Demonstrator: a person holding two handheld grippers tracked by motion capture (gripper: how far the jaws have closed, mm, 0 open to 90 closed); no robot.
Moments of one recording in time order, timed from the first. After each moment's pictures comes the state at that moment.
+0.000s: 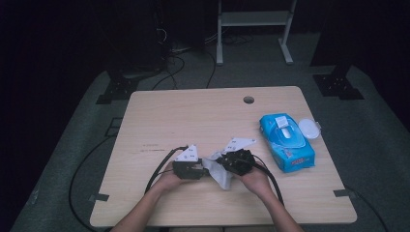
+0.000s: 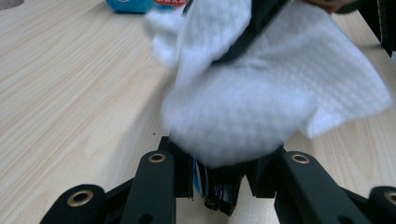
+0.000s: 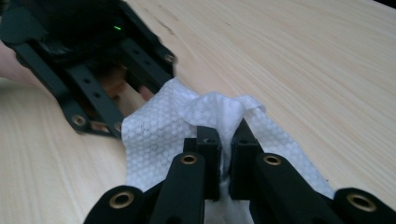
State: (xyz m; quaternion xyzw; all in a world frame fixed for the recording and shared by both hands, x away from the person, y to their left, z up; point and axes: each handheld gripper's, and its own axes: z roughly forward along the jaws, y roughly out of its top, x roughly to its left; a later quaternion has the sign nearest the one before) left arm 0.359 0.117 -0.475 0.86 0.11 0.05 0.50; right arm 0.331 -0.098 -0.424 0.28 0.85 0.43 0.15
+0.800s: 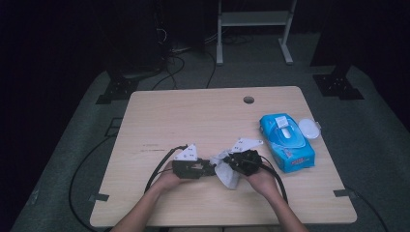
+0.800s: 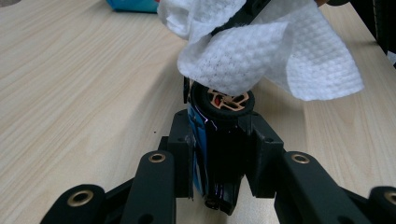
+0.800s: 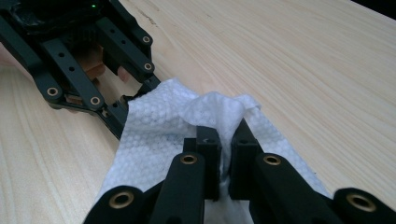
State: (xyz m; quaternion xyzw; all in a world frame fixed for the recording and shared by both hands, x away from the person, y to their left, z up) left arm 0.361 0.117 -0.474 0.86 0.11 0.05 0.50; right arm 0.330 -0.119 -0.424 0.29 0.84 0.42 0.17
